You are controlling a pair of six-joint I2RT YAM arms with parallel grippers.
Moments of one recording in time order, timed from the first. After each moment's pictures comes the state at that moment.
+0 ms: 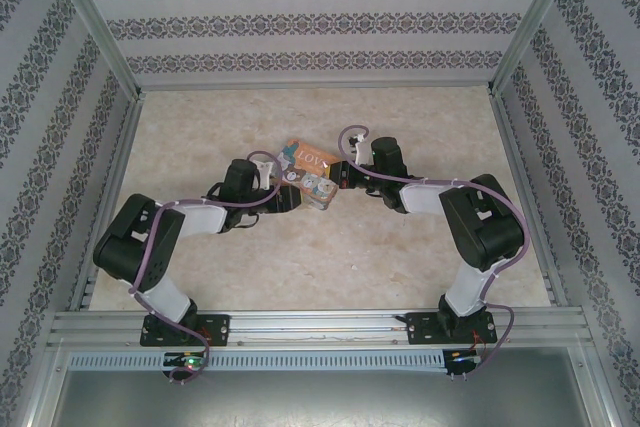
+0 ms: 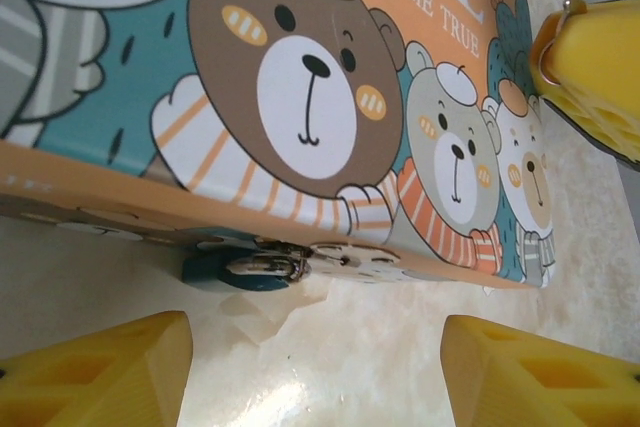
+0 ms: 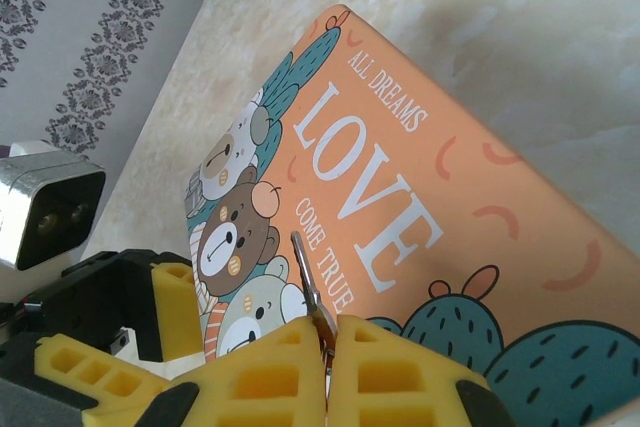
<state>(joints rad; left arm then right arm) -0.37 1.65 0.65 0.32 0.50 -0.54 0.41 1.78 0.82 0.45 -0.59 0.56</state>
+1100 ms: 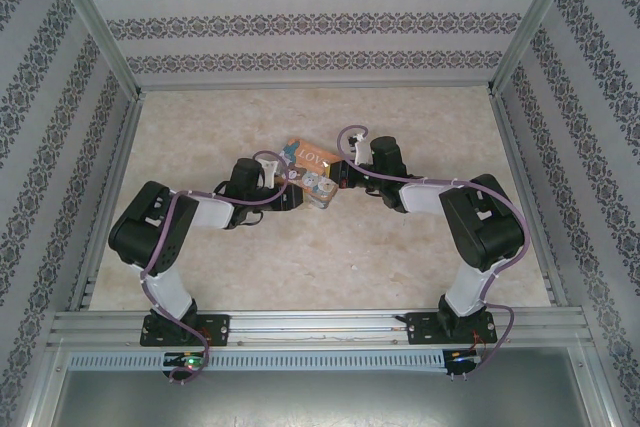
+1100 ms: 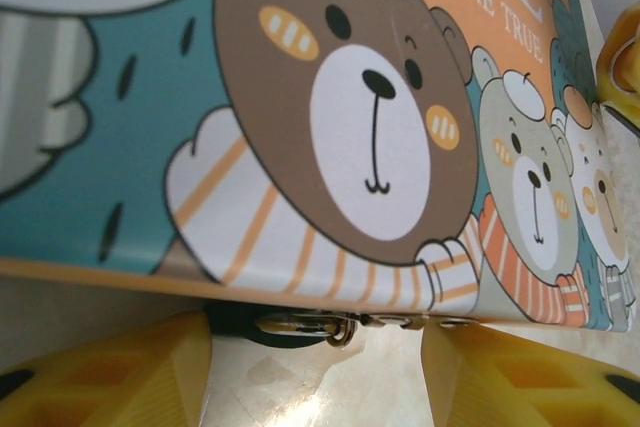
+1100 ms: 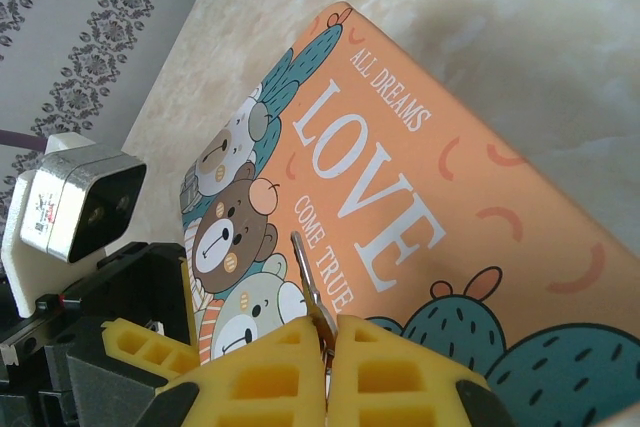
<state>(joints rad) -0.38 1.77 0.69 0.40 0.50 -0.50 0.42 1.78 0.83 0.43 -0.57 0.54</state>
